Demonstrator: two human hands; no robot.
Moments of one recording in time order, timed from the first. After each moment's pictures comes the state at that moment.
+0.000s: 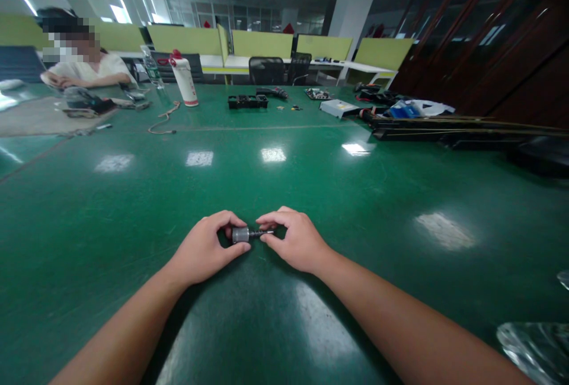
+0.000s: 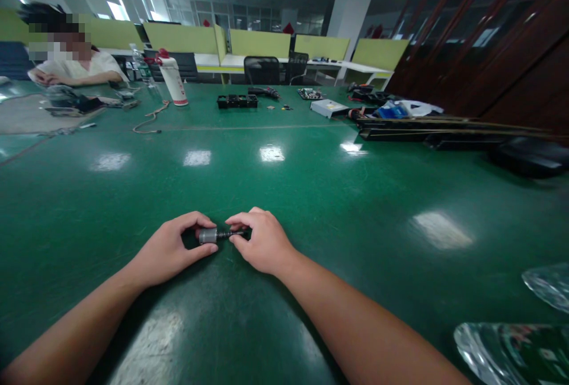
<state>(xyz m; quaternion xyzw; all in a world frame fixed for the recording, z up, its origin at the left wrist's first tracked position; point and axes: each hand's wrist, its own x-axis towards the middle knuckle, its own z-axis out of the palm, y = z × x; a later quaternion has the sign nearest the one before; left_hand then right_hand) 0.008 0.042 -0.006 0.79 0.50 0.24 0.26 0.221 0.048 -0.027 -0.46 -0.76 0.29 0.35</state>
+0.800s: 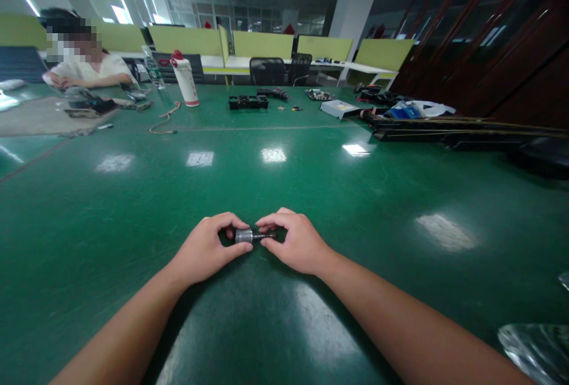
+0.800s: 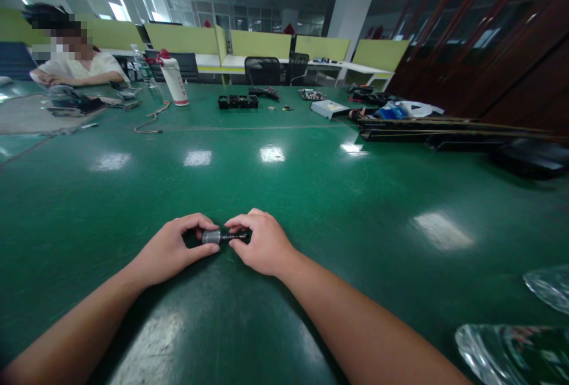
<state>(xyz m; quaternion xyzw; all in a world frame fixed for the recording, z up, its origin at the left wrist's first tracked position) 0.011 0.042 -0.004 0.77 0.51 0.25 0.30 0.222 0.046 -0.023 -0.44 -0.78 0.30 0.34</state>
